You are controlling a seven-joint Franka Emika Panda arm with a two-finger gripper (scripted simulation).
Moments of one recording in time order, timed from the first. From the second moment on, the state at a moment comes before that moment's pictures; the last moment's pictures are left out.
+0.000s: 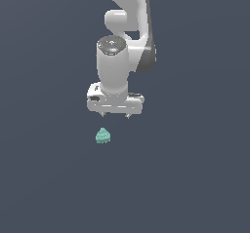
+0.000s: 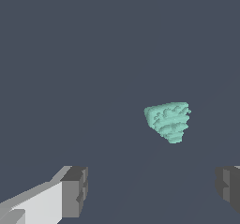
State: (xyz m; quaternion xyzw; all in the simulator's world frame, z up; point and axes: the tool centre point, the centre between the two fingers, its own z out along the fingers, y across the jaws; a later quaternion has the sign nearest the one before) arm 0.003 -0.038 0.181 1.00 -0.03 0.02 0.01
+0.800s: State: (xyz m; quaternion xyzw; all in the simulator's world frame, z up) arm 0.022 -0.025 0.216 1.00 -0.02 0.05 0.01
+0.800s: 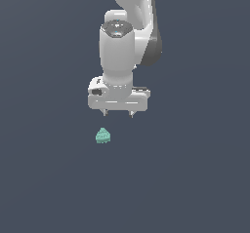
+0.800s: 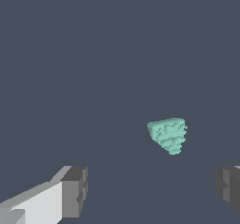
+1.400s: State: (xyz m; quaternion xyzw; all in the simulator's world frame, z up) arm 0.023 -0.033 0.202 0.99 -0.10 0.05 0.01
